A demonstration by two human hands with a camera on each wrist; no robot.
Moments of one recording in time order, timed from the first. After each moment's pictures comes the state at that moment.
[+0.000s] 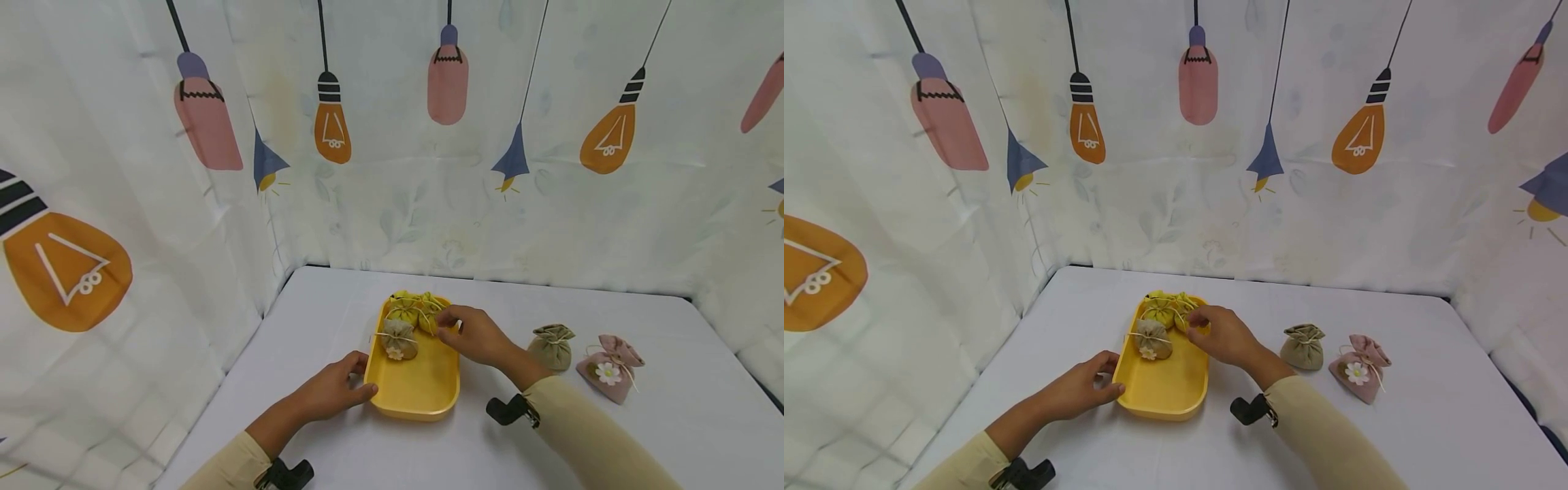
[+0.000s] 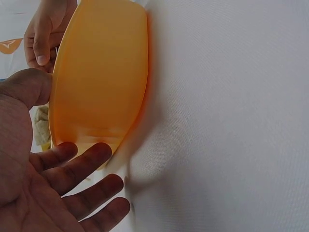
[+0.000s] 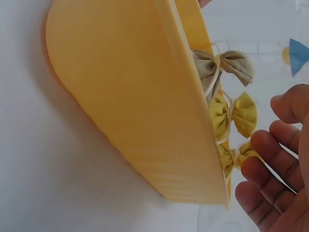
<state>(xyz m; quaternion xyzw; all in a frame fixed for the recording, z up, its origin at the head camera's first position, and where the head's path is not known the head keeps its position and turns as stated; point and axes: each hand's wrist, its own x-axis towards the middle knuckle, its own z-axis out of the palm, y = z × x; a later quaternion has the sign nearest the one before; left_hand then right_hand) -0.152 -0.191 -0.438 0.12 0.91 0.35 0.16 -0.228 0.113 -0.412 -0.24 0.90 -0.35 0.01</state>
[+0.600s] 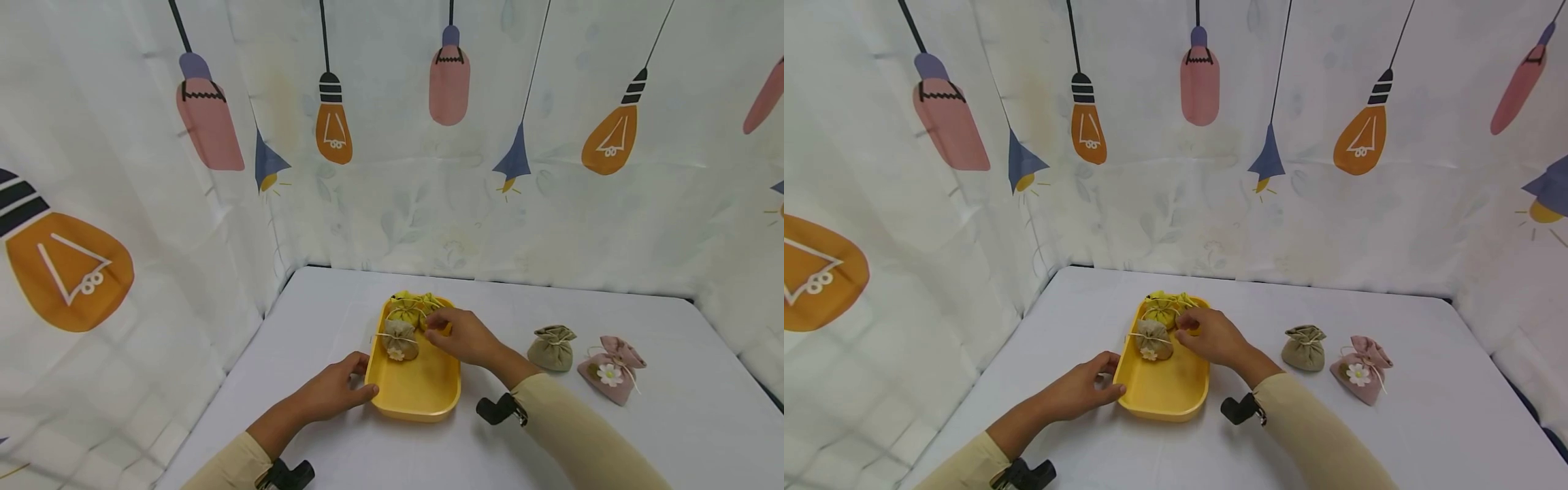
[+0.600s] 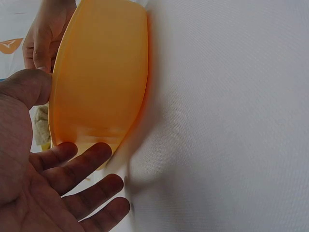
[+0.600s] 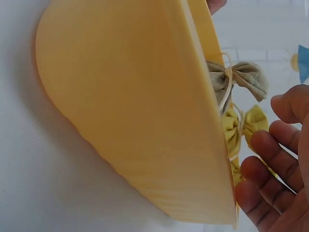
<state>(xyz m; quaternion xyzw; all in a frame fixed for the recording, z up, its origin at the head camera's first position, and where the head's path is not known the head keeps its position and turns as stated) -0.151 -0.191 -0.437 0.12 0.91 0.35 0.16 -0.233 0.095 -0.418 -0.23 0.90 -0.36 0.04</state>
